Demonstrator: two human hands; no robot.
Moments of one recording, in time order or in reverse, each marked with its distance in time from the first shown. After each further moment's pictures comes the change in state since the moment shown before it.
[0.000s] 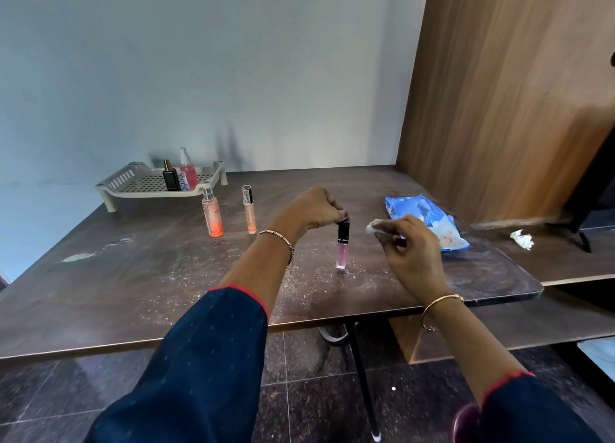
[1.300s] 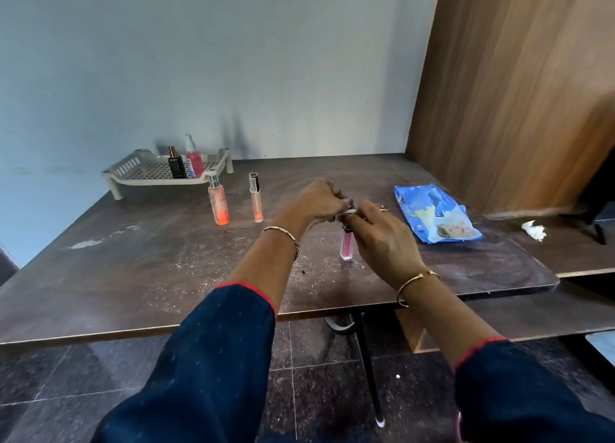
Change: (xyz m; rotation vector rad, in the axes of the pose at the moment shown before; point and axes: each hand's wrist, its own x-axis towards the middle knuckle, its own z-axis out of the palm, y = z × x) left_hand -0.003 -0.008 0.003 -0.082 0.003 -0.009; right_hand 0.010 -0.036 0.031 -0.406 -0.209 -0.421
